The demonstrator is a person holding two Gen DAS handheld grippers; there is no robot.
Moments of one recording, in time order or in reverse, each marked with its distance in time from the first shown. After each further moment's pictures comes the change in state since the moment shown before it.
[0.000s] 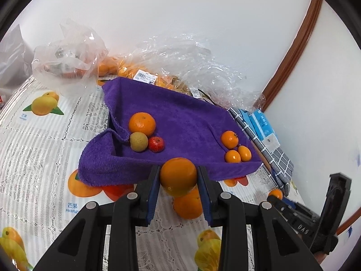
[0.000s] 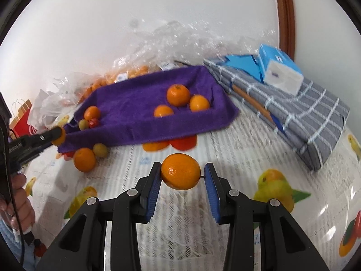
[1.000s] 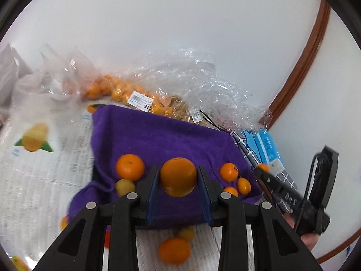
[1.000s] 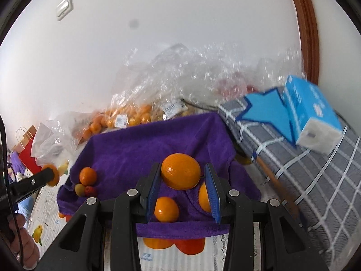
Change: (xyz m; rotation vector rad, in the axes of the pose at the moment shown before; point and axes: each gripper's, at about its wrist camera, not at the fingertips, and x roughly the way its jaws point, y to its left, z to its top) left arm 0.029 -0.023 0.058 -0.027 -0.033 0.047; right arm 0.070 -0.017 0.107 0.040 -0.063 0.100
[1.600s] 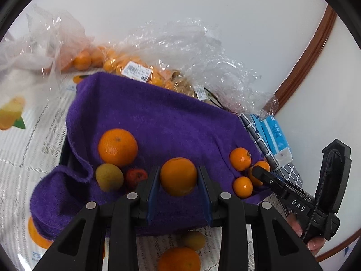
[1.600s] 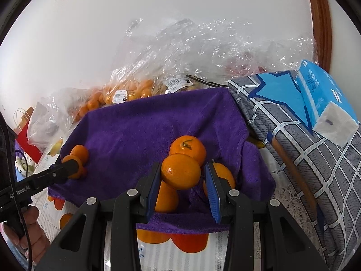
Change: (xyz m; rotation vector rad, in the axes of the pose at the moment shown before) left arm 0.049 0.012 -0.022 -0.018 0.083 -0.031; right arm 0.028 0.008 -0.015 -0.064 0.092 0.003
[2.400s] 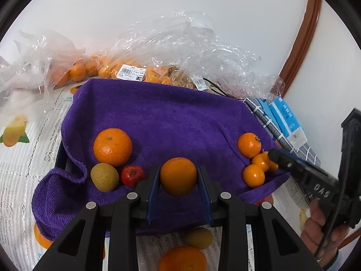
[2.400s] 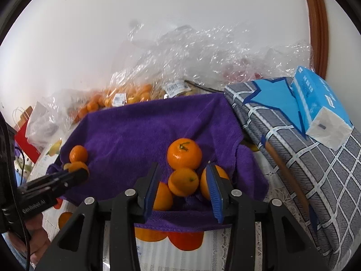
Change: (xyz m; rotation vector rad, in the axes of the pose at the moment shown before) left arm 0.009 -0.023 -0.009 0.144 0.005 0.116; right arm -0.011 -0.002 -0.002 -0.012 -0.043 -0.017
